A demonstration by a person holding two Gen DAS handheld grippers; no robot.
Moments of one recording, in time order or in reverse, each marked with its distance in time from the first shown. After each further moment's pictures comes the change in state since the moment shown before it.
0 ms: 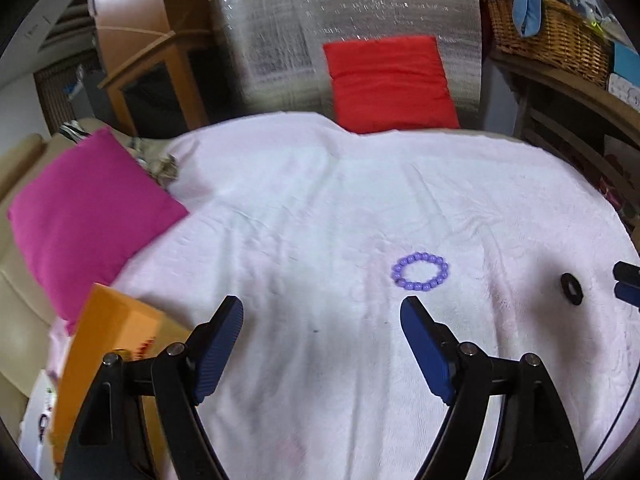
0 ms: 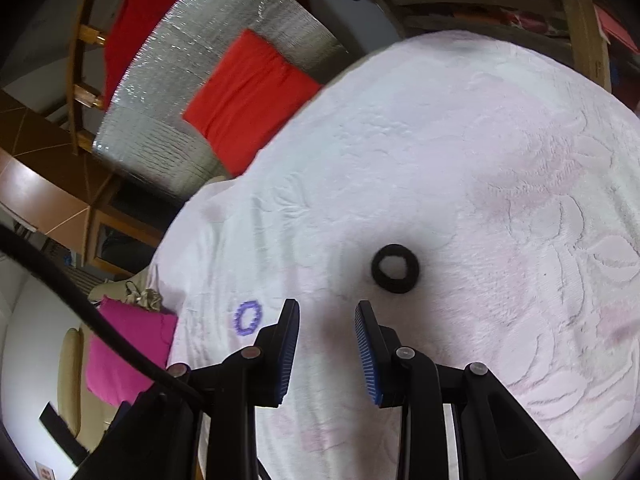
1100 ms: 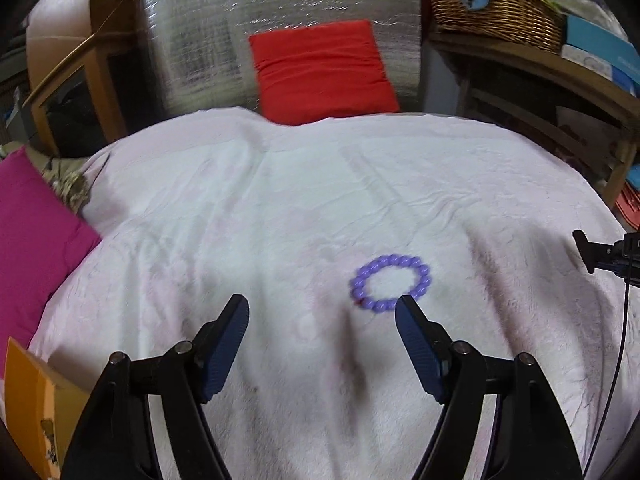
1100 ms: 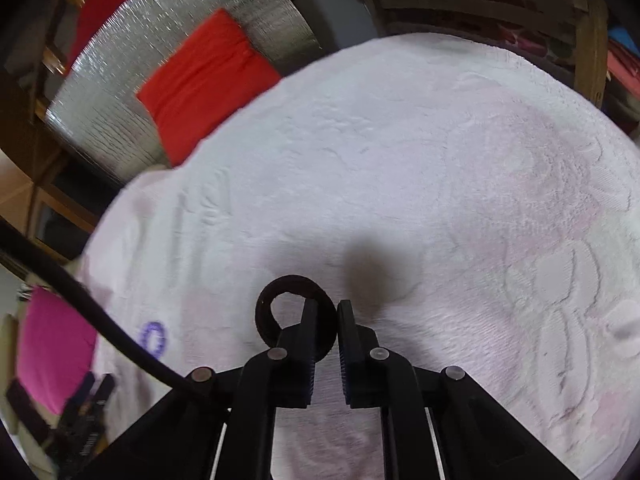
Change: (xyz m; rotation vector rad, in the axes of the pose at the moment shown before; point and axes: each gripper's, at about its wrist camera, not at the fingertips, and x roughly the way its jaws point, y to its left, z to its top) left arm 0.073 -0.022 0.002 0.140 -0.042 -0.231; right arm 0.060 -0.023 0.015 -0.087 -0.039 -0.164
